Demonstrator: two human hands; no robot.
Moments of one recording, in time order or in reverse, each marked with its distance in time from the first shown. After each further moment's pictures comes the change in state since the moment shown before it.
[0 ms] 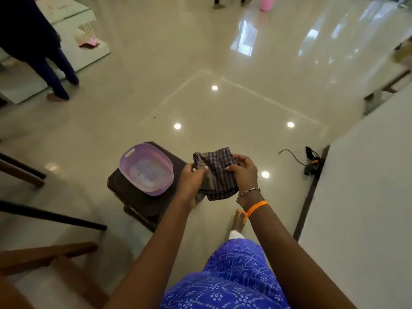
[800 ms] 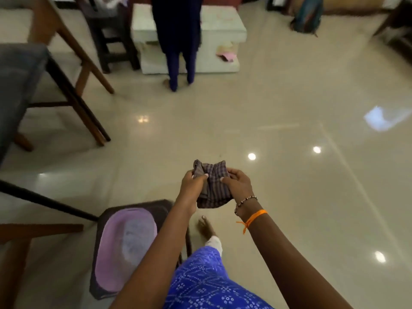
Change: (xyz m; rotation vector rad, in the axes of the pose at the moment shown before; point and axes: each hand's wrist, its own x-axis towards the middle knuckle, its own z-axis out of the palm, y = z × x) left_hand 0.351 0.219 -0.042 -0.493 0.657 -0.068; right_hand 0.359 -0.115 0.316 -0.504 -0.793 0.134
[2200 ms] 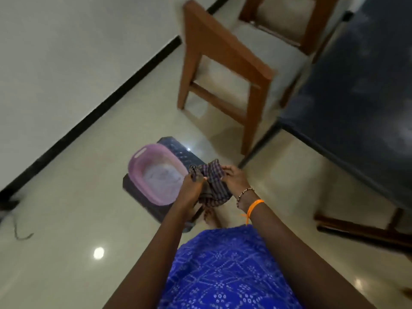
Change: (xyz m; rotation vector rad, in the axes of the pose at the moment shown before) left_hand 0.127 0.052 -0.209 -1.553 1.642 -0.282; right_hand 0.062 0.027 0.479 -1.633 -2.112 -0.293
